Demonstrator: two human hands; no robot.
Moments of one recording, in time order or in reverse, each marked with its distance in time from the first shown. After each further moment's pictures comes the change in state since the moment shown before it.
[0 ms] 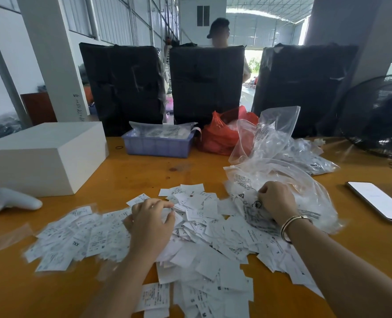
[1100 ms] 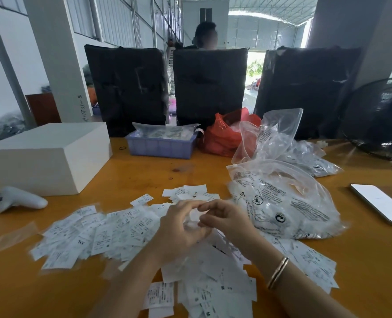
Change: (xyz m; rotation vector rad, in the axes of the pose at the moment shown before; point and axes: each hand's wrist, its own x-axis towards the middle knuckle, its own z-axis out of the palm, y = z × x) left_hand -0.015 0.020 -0.012 -0.579 -0.427 0.259; right_hand -0.092 -0.069 0.023 1.055 -0.589 -0.246
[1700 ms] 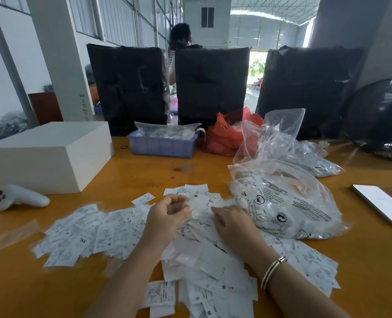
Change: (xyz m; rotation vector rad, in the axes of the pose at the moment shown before) left_hand 0.008 -0.008 -0.006 -0.375 0.346 -0.206; right_hand 0.009 0.033 -0.013 -1.101 0.199 -0.204
